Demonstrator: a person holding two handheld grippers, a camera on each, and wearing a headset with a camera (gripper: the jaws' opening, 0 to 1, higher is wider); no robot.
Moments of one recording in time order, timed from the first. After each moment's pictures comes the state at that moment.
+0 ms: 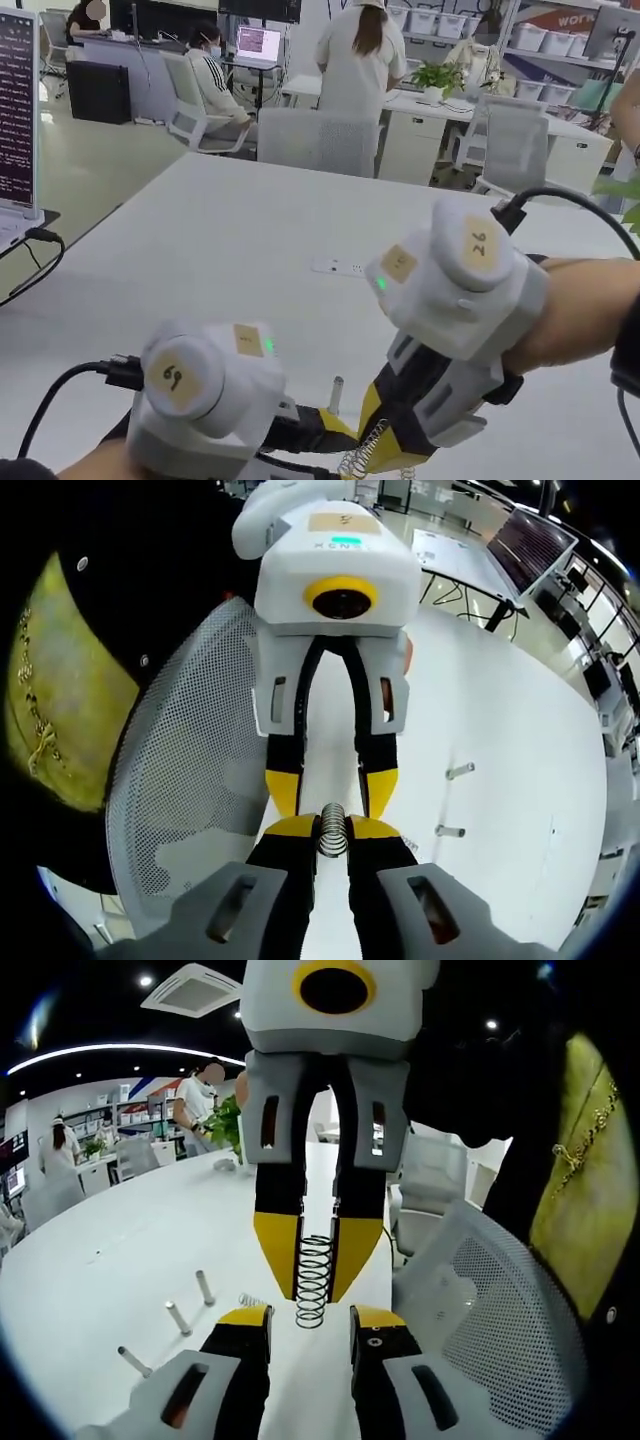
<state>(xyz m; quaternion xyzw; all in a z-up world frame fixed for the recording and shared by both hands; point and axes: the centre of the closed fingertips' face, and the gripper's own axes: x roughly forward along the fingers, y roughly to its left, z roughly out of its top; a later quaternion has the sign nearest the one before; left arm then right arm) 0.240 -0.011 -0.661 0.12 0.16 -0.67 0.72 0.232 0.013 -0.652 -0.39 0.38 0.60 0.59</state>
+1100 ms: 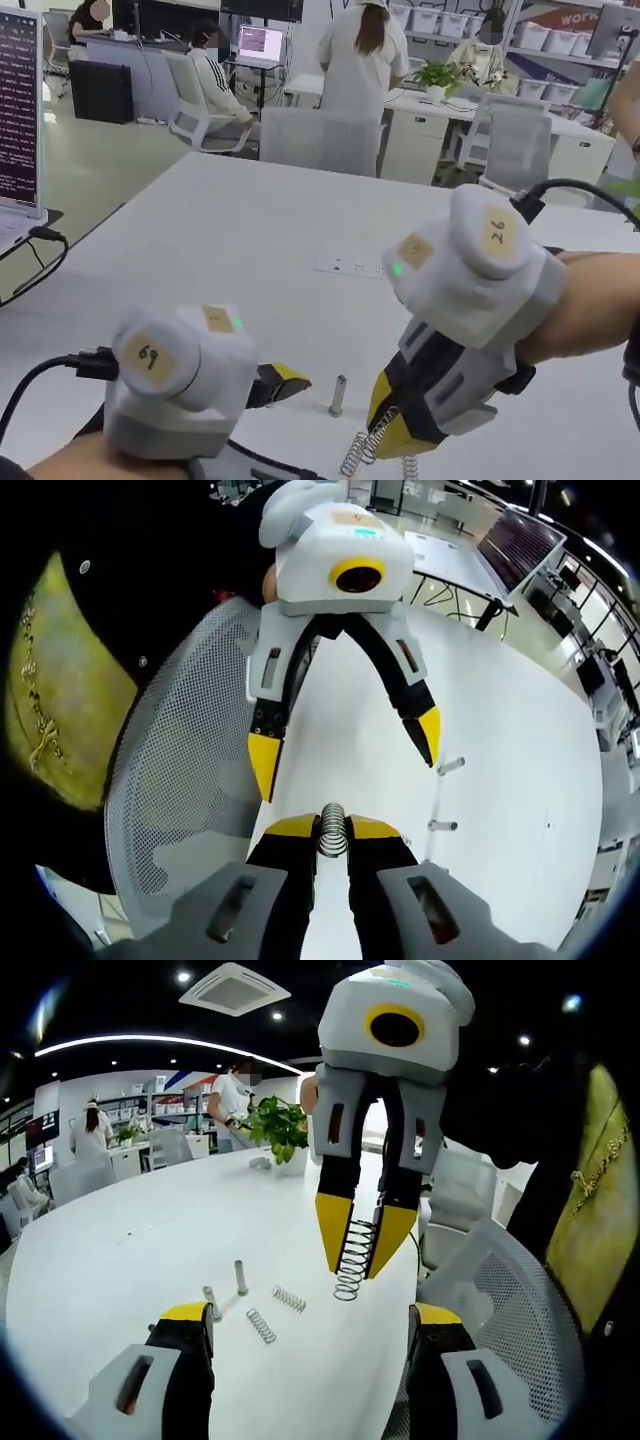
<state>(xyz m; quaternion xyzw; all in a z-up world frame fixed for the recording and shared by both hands) 0.270 0.013 -0.655 0.09 0.18 -0.61 0.77 0.240 0.004 -0.646 -0.39 0.38 0.59 0.60</state>
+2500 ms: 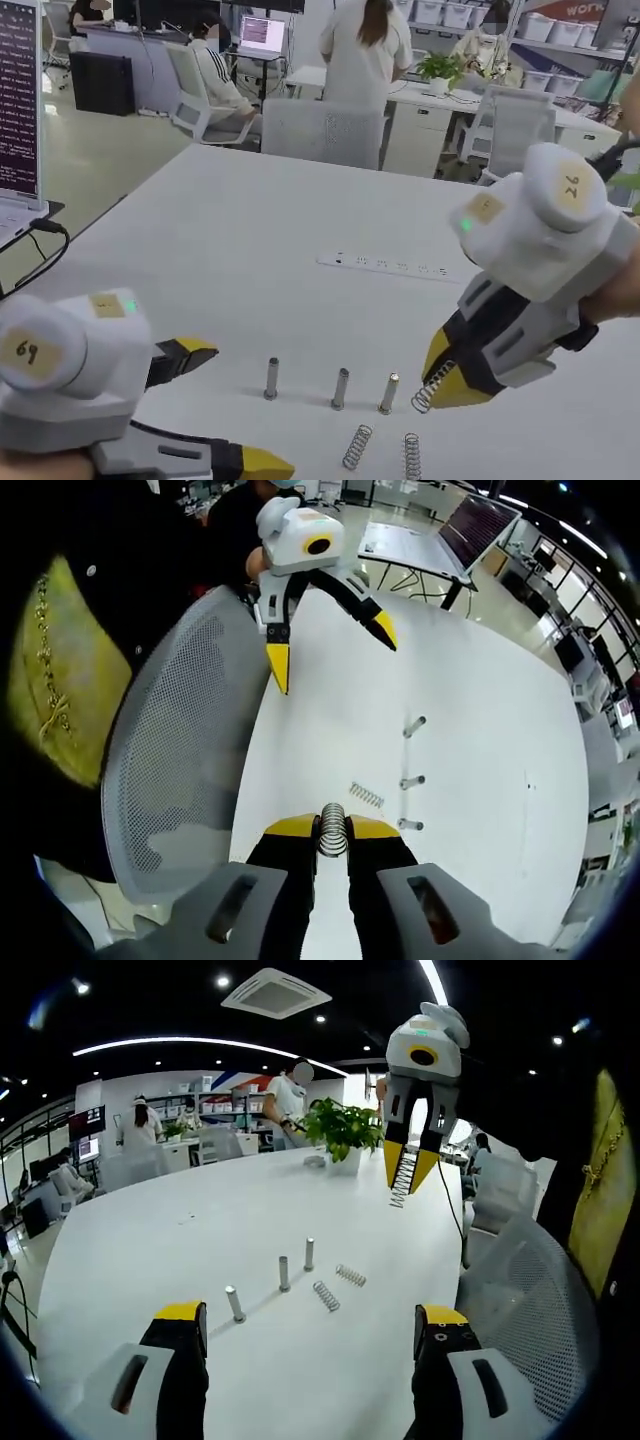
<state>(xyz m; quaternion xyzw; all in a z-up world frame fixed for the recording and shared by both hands) 0.307 0.080 -0.663 0.09 0.18 -0.52 0.83 0.263 -0.046 -0.627 -0.39 0.39 0.54 0.64</state>
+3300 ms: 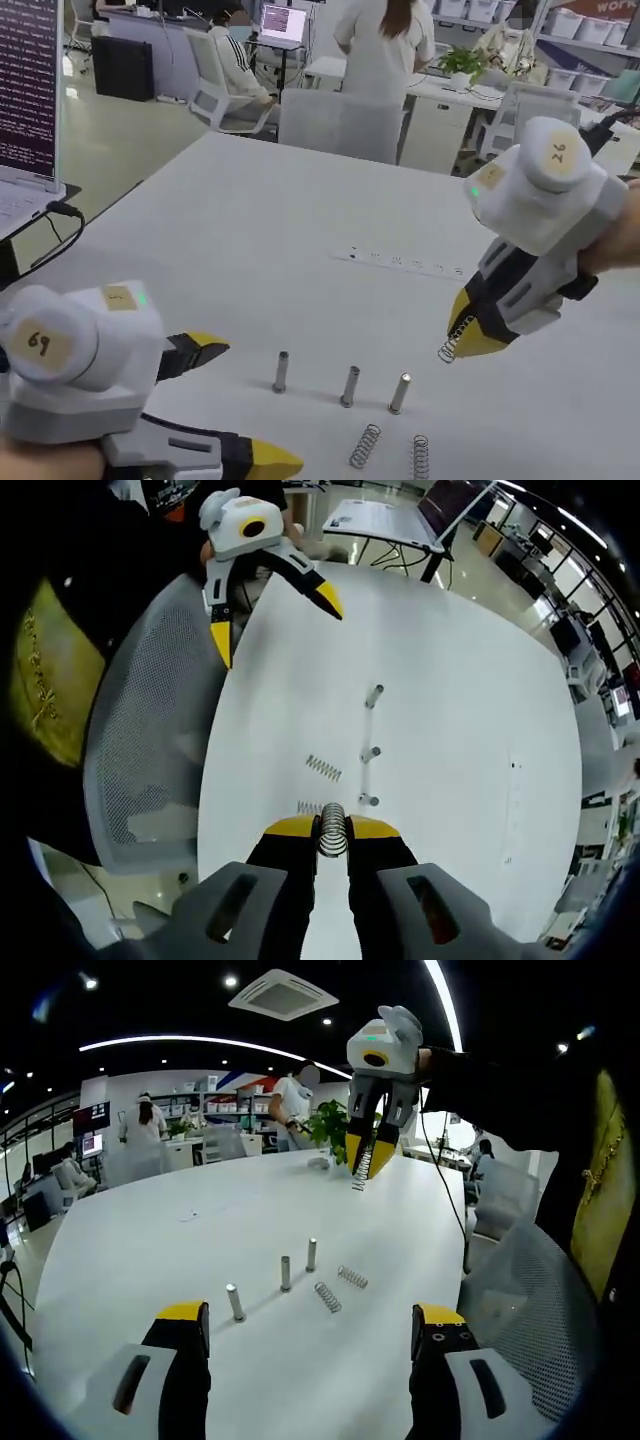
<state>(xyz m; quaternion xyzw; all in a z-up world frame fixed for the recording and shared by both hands) 0.310 0.079 -0.666 0.08 0.18 -0.52 0.83 0.321 -0.069 -0.634 -0.41 0.43 0.51 0.62</state>
